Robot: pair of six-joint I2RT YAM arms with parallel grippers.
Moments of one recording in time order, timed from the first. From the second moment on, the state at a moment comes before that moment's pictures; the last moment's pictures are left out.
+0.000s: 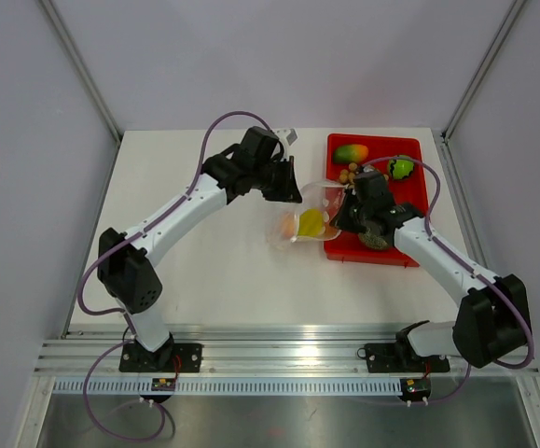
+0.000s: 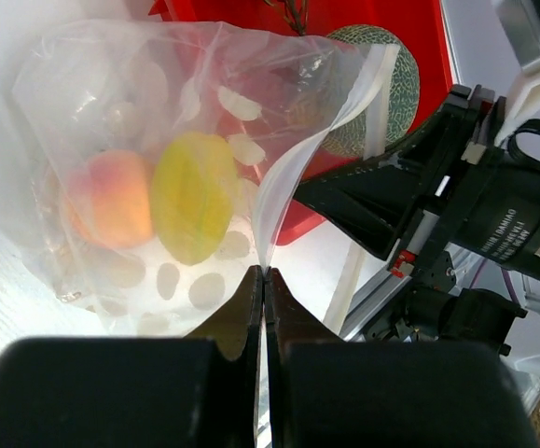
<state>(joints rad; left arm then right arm) -0.68 1.75 1.69 -0.67 0.29 -0.52 0.41 1.34 0.98 -0.44 -0.04 0.64</state>
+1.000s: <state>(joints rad) -0.66 1.66 1.67 -0.68 0.22 -0.52 0.41 1.36 1.20 -0.39 -0.21 0.58</state>
